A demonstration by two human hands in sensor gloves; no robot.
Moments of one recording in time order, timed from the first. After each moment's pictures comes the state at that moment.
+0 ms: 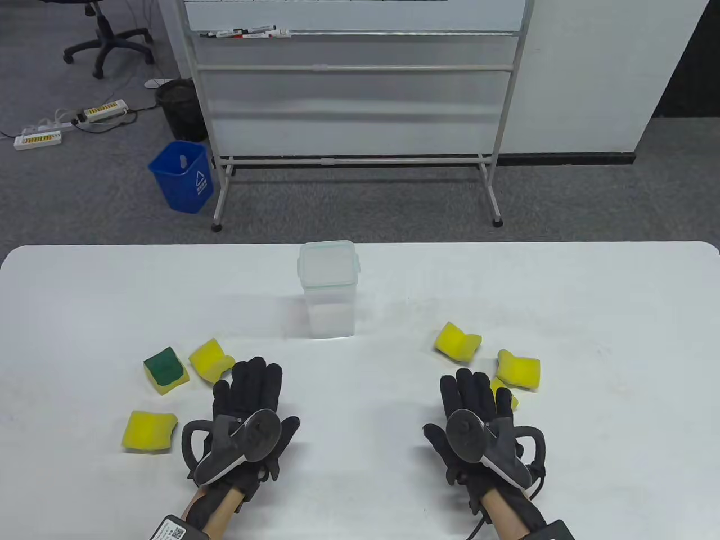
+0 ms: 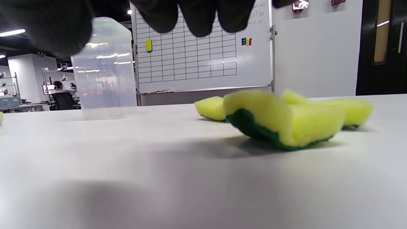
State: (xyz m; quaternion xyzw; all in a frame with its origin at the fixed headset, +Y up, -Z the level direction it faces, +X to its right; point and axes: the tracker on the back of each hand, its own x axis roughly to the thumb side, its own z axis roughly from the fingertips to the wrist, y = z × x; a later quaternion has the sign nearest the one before) left_hand -0.209 -0.717 -0.321 0.06 -0.10 0.00 0.99; right_hand 0.152 -0.725 -0.313 0.04 -0.06 1.00 0.06
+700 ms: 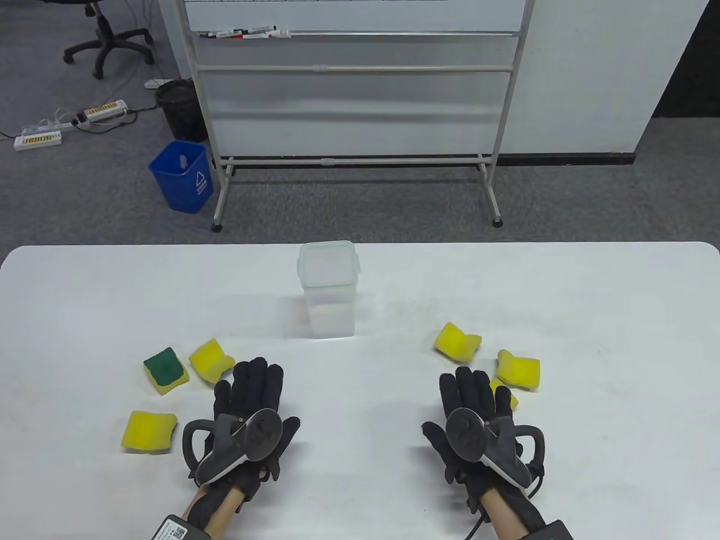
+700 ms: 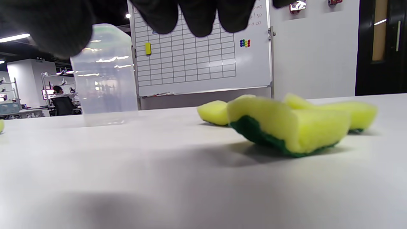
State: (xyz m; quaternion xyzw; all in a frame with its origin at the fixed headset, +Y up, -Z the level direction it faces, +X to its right) left_hand -0.210 -0.717 -0.321 0.07 -0.09 0.01 0.99; right_hand 0.151 -0.723 -0.314 0.04 -0.06 0.99 0.07
